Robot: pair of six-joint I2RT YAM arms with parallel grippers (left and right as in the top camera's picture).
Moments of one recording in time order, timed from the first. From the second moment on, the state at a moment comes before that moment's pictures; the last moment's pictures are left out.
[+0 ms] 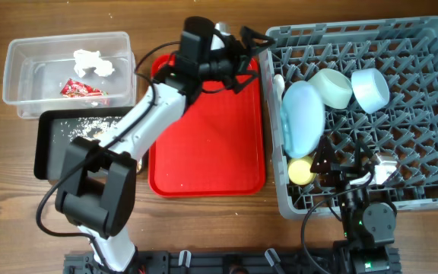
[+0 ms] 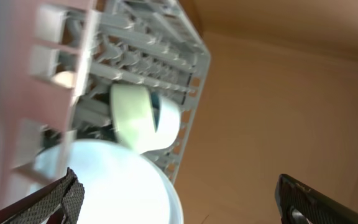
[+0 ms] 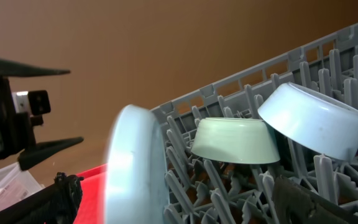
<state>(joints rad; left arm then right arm) -0.44 1.90 1.38 0.04 0.71 -1.39 0.11 0.02 0.01 0.01 0.05 0.42</state>
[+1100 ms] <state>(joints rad) -0.14 0.42 0.71 -0.42 0.15 -0.09 0.11 0.02 0.01 0.01 0.05 0.42</state>
